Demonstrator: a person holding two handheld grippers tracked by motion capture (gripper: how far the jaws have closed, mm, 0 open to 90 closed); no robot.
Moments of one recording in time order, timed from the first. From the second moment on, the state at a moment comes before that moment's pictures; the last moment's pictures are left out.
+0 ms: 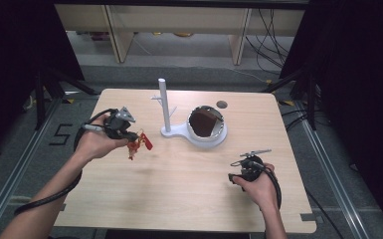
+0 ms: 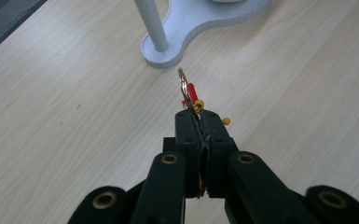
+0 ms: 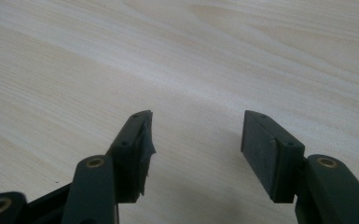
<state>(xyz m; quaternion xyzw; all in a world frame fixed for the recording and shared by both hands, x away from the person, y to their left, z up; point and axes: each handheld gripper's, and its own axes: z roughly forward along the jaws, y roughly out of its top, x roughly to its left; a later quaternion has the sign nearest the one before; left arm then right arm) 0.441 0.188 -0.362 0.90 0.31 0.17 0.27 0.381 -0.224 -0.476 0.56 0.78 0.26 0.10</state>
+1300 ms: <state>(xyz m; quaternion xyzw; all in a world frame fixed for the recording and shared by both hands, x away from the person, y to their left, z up) 0.474 0.175 -0.341 0.84 0.36 0.24 0.32 0.382 -0.224 -0.480 0.56 0.78 0.26 0.09</state>
